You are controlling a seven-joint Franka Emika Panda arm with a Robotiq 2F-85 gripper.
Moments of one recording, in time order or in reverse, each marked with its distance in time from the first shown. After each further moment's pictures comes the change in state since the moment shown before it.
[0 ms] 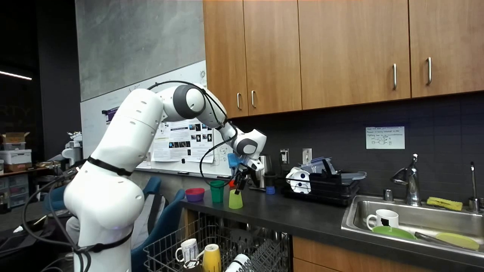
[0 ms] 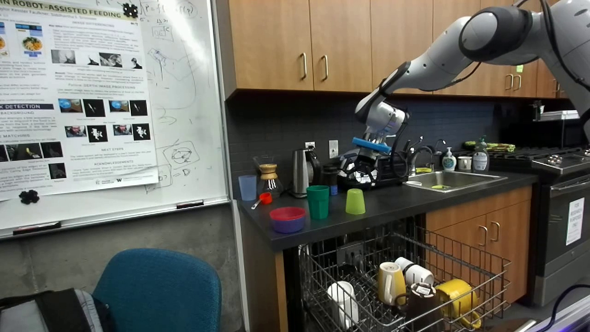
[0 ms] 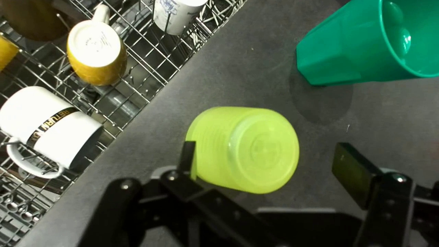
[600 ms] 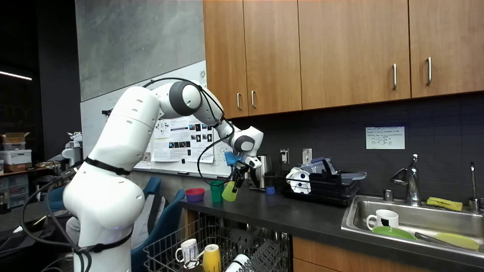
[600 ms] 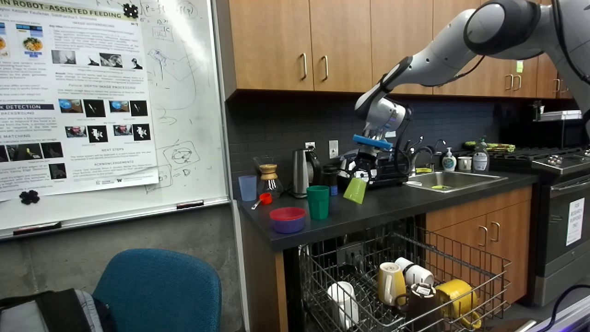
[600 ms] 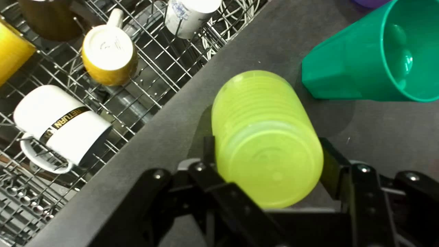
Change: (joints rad) arm 0.013 -0.044 0.001 -0.031 -0.036 -0.011 -0.001
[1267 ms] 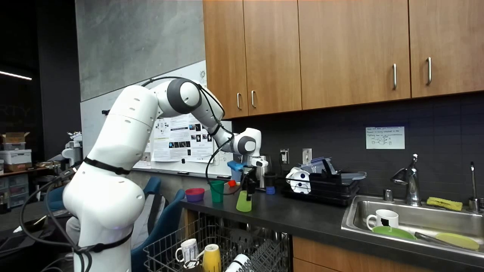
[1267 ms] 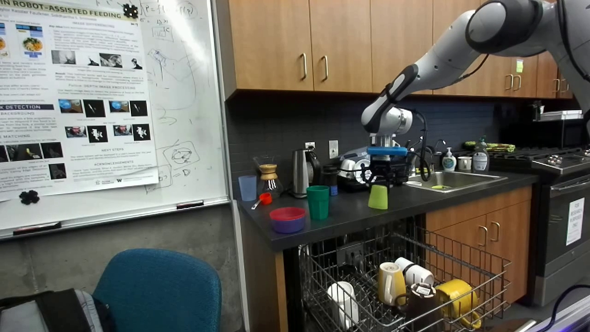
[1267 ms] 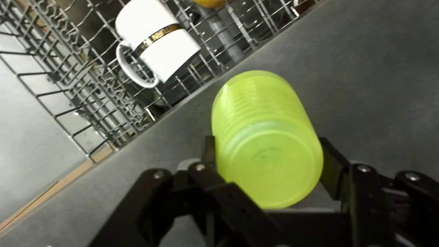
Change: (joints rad) arm 0.005 -0.021 -0.038 -0.077 -0.336 0.104 -0.014
